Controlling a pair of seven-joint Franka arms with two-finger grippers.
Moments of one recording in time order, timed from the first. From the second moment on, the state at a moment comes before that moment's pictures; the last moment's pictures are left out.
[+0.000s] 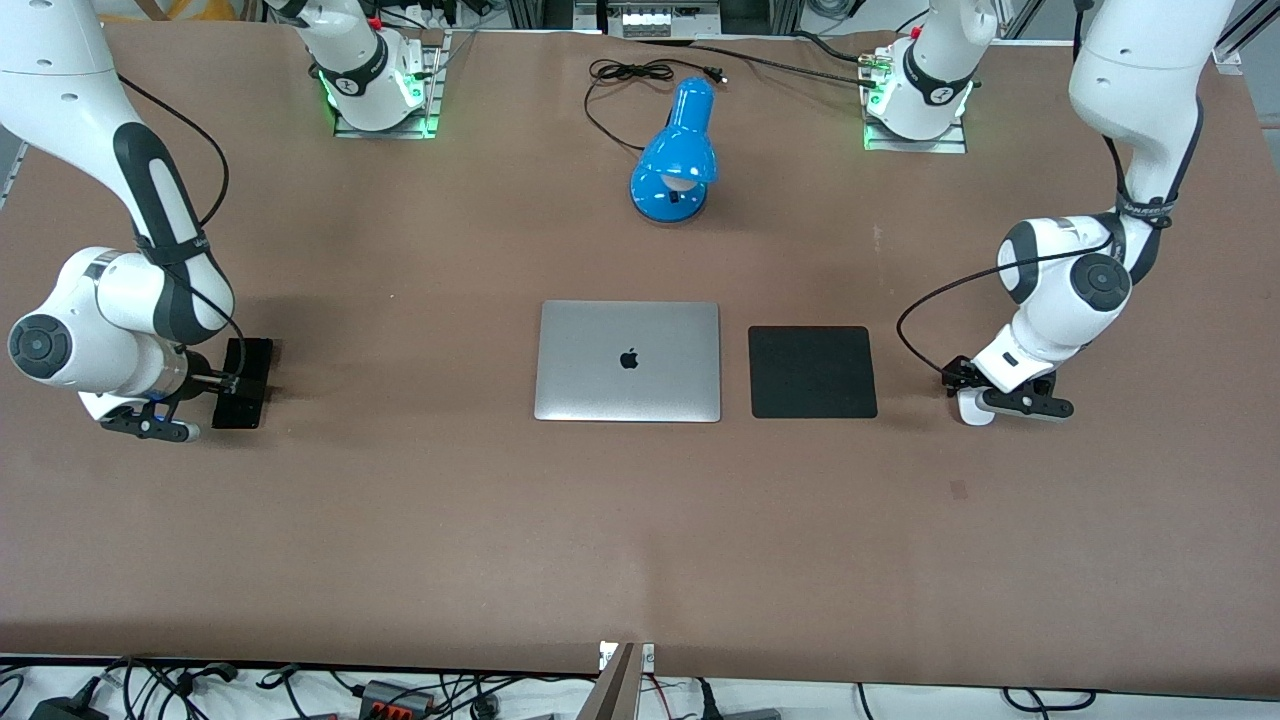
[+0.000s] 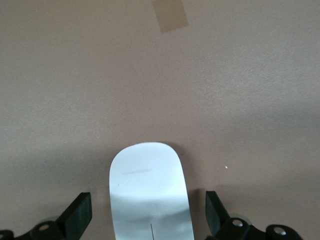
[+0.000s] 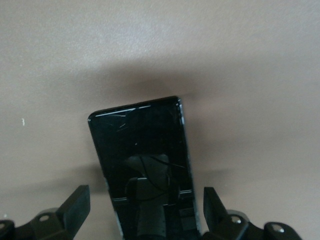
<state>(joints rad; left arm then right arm) -0.03 0.49 0.08 -2.21 -0.03 2.85 0.22 -0.15 0.59 -0.07 -1.85 -0.04 2.31 0.01</state>
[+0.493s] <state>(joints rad) -0.03 0.50 0.08 -2.21 -0.03 2.87 0.22 -0.16 0.60 -0.06 -1.86 -0.02 2.31 0.01</state>
